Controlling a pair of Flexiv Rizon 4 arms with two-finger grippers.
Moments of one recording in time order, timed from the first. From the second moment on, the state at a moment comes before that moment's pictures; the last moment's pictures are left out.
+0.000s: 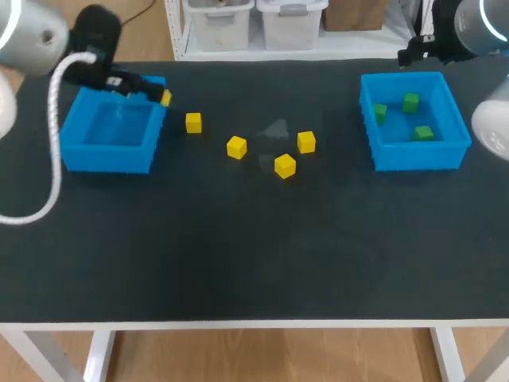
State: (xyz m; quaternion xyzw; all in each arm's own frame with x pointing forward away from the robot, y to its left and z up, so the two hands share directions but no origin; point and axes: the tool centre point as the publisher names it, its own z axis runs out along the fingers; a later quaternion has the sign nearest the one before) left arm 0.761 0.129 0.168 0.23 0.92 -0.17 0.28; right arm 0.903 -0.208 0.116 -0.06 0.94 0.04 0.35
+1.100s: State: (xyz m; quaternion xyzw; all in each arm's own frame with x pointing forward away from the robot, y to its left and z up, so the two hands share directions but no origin) left arm 0.849 0.070 0.051 0.18 0.97 -0.02 0.14; right arm 0.904 -0.208 0.115 -0.06 0.94 0.04 0.35
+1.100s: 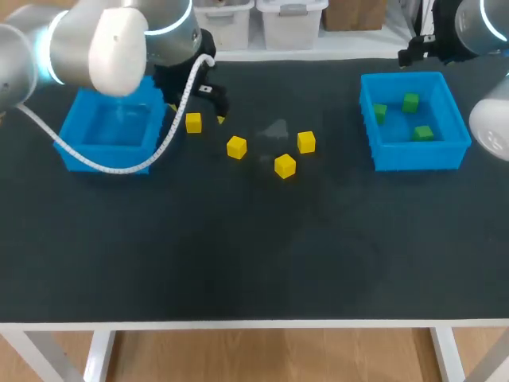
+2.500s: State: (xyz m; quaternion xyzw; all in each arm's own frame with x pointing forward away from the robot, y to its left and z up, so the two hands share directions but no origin) left arm 0.883 0.086 -0.007 0.15 0.99 0.03 0.07; right arm 0.904 -0.208 0.116 -0.06 0.94 0.04 0.35
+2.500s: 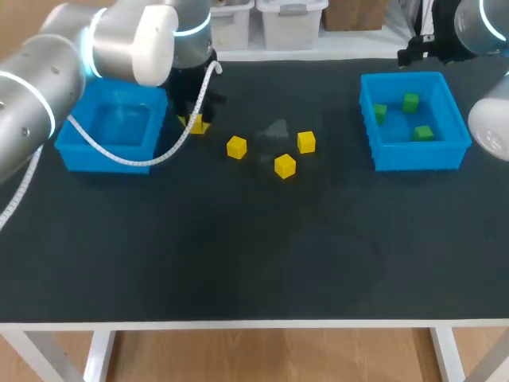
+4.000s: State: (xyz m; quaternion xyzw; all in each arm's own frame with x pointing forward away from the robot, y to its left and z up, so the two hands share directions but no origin) left arm 0.805 0.227 0.096 0.07 1.00 0.00 -0.01; right arm 0.904 -0.208 0.116 -0.06 0.94 0.04 0.35
